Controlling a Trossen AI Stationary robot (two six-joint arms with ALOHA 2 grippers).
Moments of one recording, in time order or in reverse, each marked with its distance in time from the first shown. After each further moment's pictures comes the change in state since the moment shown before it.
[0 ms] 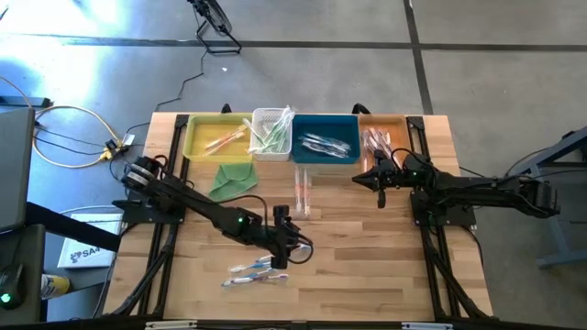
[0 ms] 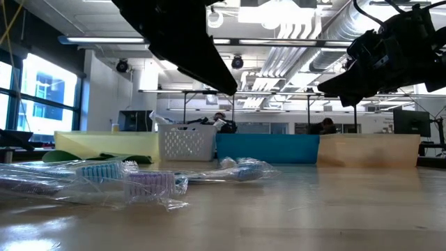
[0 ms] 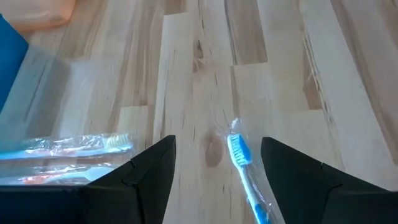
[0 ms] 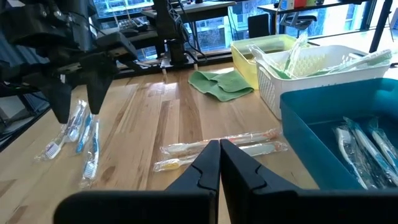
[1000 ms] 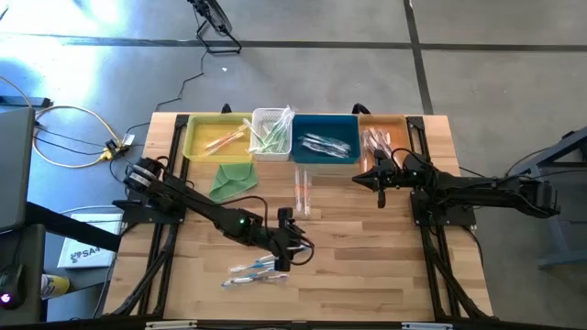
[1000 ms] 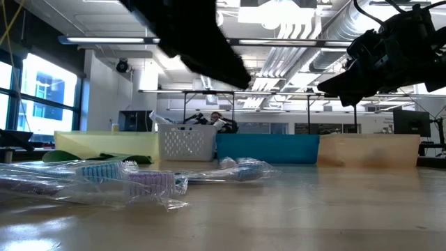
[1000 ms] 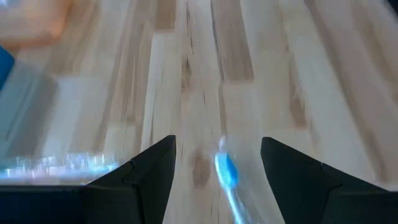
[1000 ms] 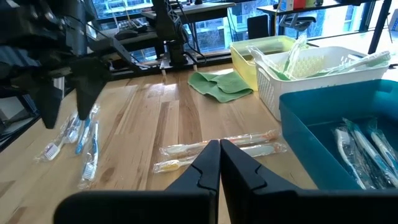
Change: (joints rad) left arm -0.001 0.020 -0.001 0.089 0.024 0.017; right arm 0.000 0.000 0.000 0.004 0.002 0.000
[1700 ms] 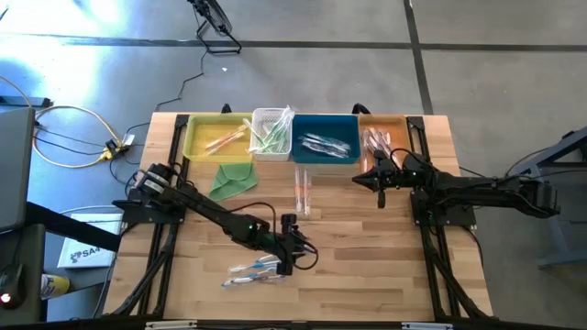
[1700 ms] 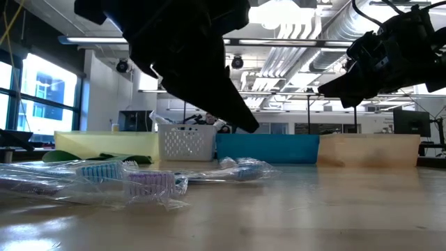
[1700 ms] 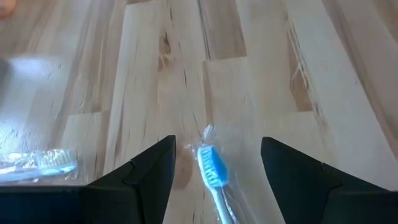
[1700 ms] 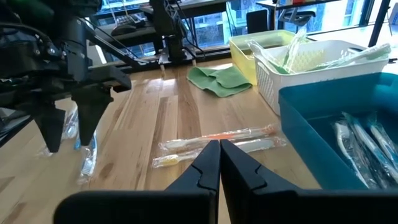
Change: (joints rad) left arm 0.001 0.120 0.001 0.082 0.042 -0.006; right arm 0.000 0.000 0.000 -0.021 0.003 -0.001
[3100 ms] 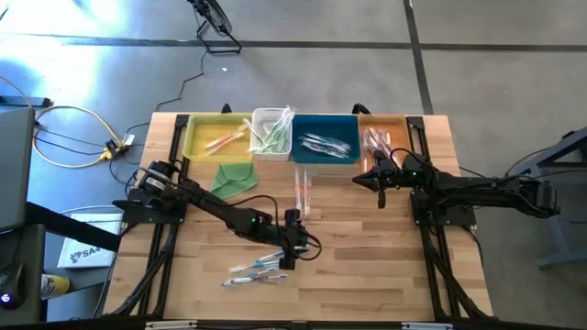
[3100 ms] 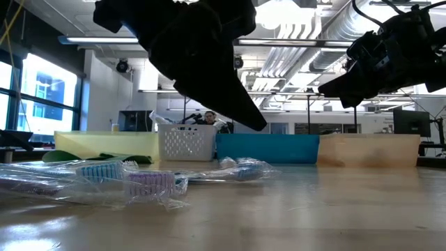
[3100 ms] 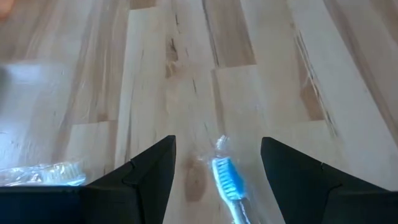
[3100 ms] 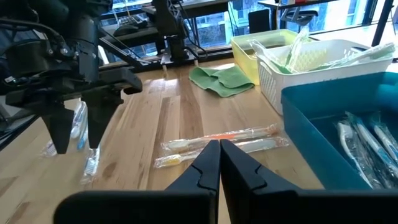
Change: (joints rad) left arm 0.058 -0.001 0.000 0.022 0.074 0.037; right arm 0.000 0.000 0.000 0.000 -0.009 0.004
